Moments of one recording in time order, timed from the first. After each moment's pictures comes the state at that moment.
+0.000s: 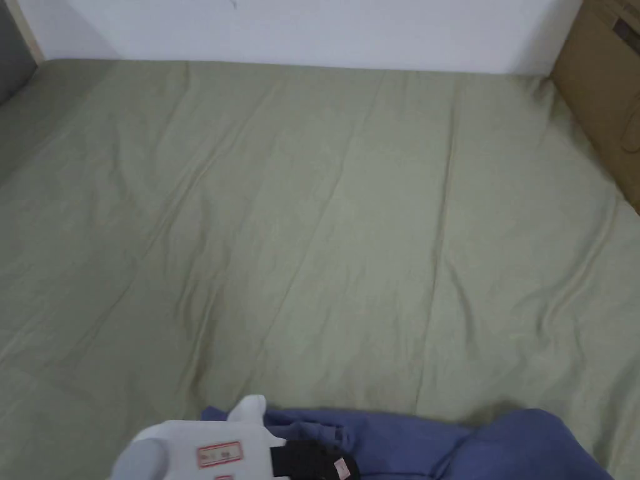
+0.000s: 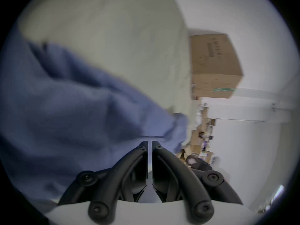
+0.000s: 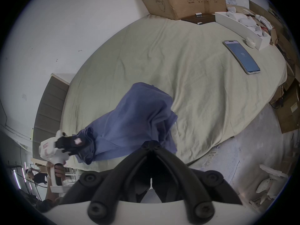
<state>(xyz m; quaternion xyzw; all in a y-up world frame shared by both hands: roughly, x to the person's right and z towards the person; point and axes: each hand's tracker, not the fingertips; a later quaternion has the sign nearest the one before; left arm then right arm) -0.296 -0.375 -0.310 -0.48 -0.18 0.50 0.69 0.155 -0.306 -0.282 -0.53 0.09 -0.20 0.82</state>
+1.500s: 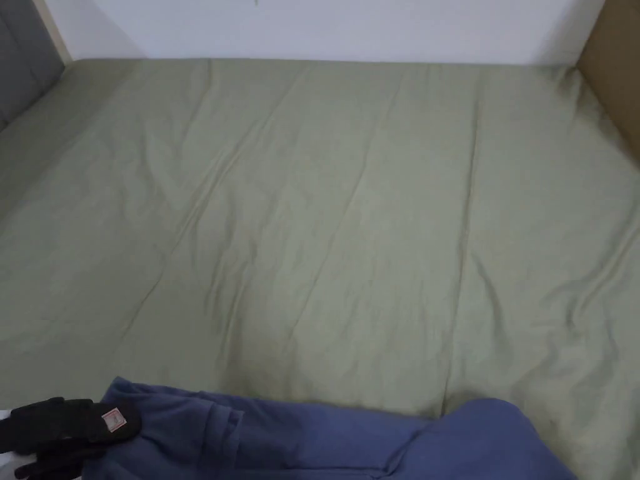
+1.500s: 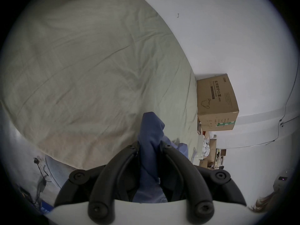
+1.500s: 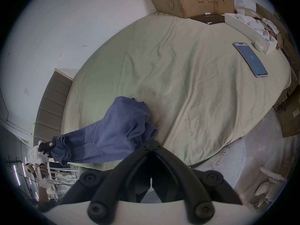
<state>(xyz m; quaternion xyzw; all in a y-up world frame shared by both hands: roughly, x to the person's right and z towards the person) -0.468 -0.282 -0.210 -0.42 -0.01 0.49 0.76 0.136 -0.307 -0.284 -0.53 0.11 -0.19 0.82</state>
